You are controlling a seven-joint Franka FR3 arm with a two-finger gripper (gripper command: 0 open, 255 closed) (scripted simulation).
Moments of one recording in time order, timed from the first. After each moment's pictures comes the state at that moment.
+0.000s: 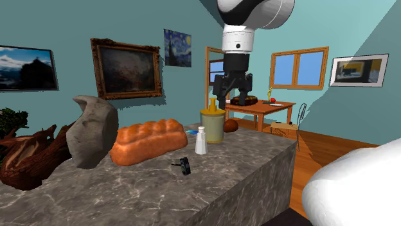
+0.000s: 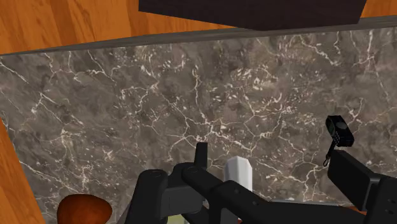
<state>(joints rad) 0.02 -0.81 0.02 -2.41 -0.03 1.71 -0.07</state>
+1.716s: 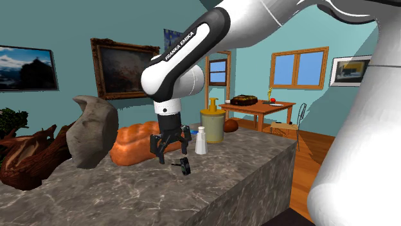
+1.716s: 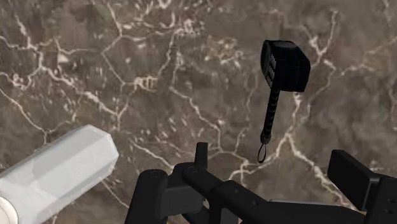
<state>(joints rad) 0.12 -0.16 0.27 -2.31 0.00 2.10 0.16</state>
